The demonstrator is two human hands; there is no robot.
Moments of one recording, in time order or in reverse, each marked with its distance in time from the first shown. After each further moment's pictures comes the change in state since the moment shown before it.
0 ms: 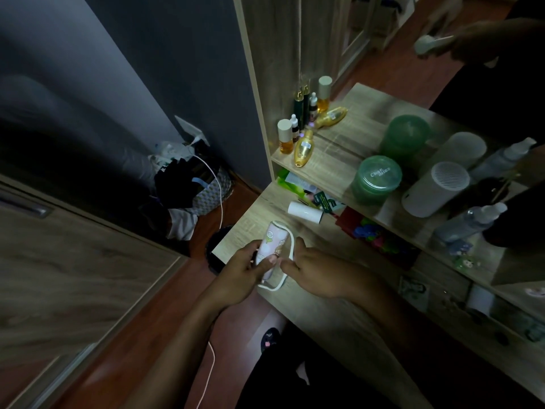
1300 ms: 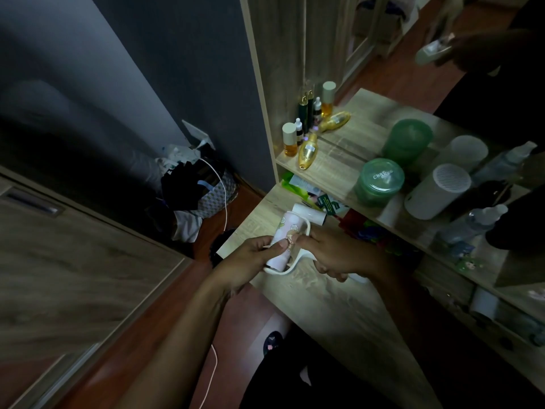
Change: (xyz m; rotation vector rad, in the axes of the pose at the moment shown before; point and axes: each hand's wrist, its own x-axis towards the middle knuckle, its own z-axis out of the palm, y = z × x) left_hand -0.001 0.054 0.006 -0.305 -0.109 -0.279; right_hand -0.001 0.007 -0.041 0.506 -0.145 0.163
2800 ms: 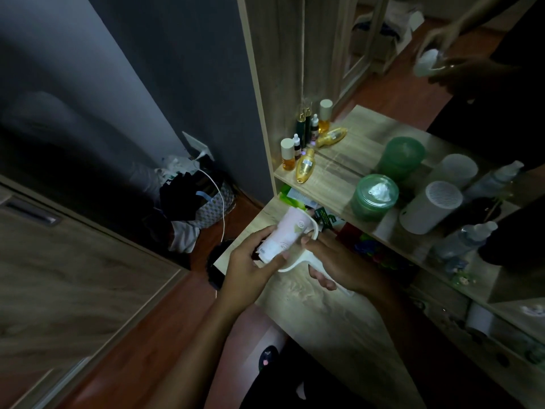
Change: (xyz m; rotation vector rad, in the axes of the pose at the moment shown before) left_hand 0.005 -0.018 0.004 0.320 0.389 0.596; right_hand -0.013 0.014 -0.001 0.236 0.131 -0.217
